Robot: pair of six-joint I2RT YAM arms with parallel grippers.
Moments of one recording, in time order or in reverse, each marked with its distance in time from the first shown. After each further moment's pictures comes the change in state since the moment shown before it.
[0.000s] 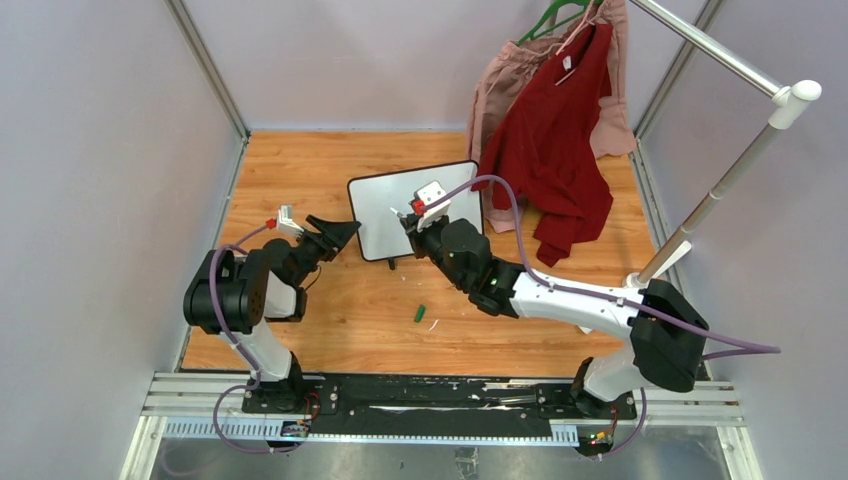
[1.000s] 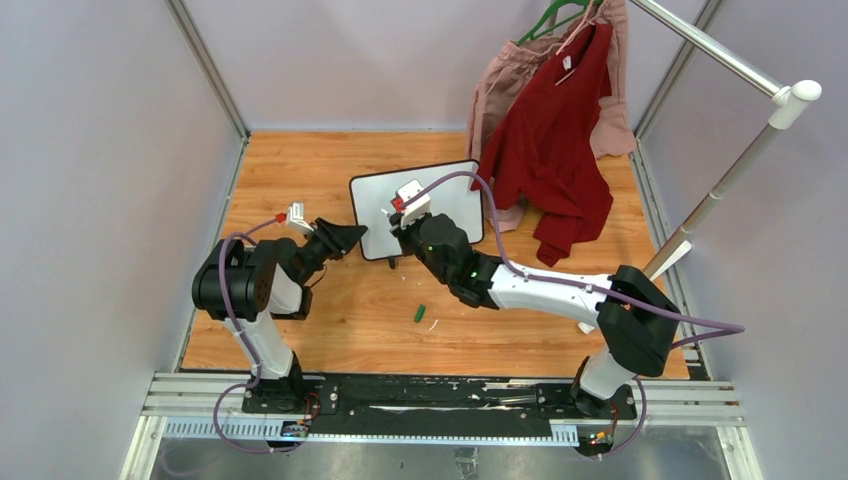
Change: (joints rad) left arm -0.044 0.105 0.026 0.128 0.040 0.106; right arm -0.007 0.140 0.092 -0.002 -0.013 -0.030
